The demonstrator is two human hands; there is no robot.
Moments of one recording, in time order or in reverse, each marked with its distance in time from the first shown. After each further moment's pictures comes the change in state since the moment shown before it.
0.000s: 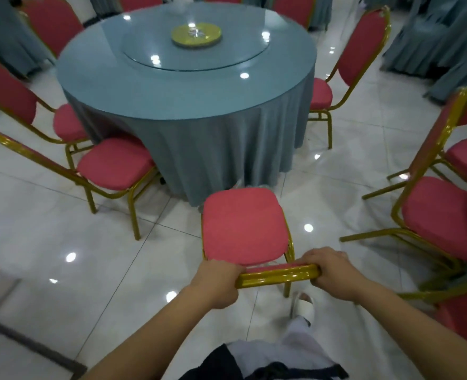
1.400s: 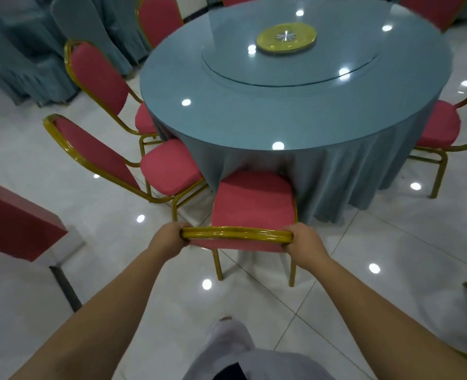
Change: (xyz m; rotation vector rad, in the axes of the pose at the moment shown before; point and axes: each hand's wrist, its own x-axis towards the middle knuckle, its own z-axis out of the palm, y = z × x) left_hand 0.165 -0.189 -0.124 -0.407 0.292 -0.742; right_hand 0.340 -0.025 -0.115 0.234 0.020 -0.157
